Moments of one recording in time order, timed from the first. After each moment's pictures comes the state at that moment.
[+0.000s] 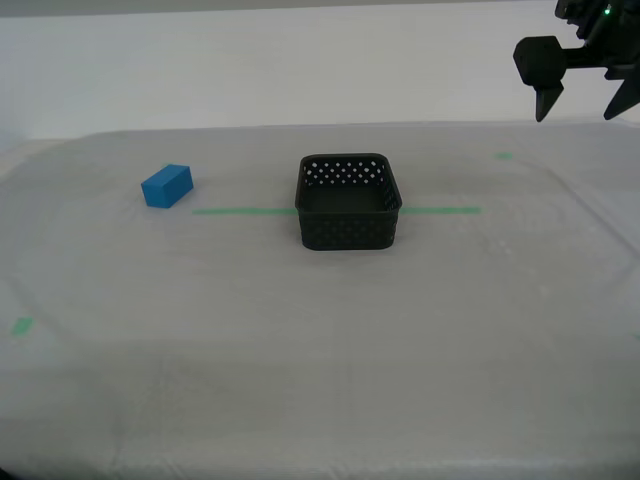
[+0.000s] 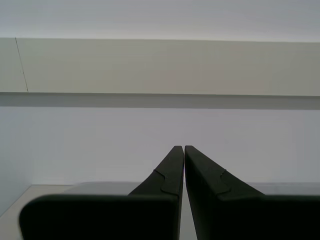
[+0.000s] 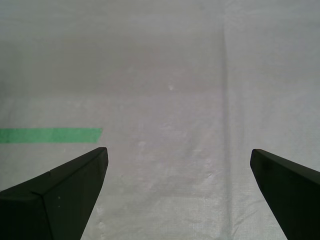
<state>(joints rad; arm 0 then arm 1) 0.10 1.69 1.18 -0.59 0.08 0.12 0.00 1.05 0.52 0.60 -0.01 0.00</state>
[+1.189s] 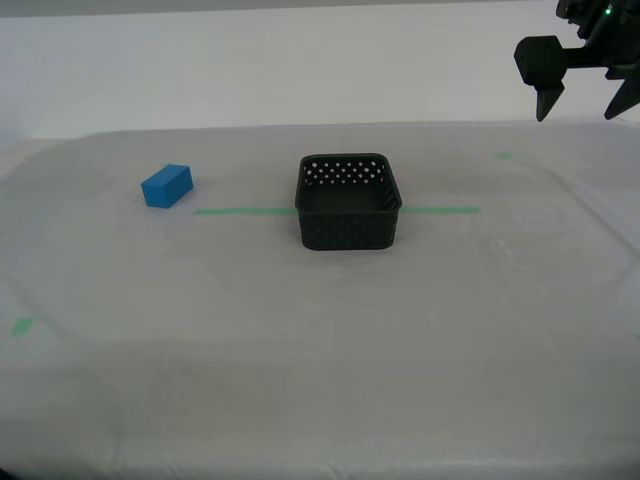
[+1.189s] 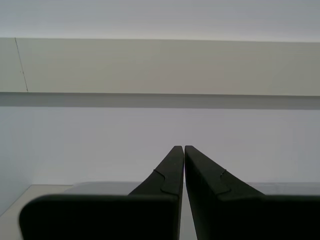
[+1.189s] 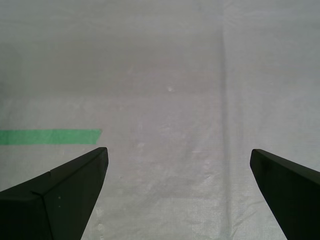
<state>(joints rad) 0.10 1.69 1.18 -0.59 0.08 0.12 0.00 1.05 0.52 0.60 -0.01 0.00</state>
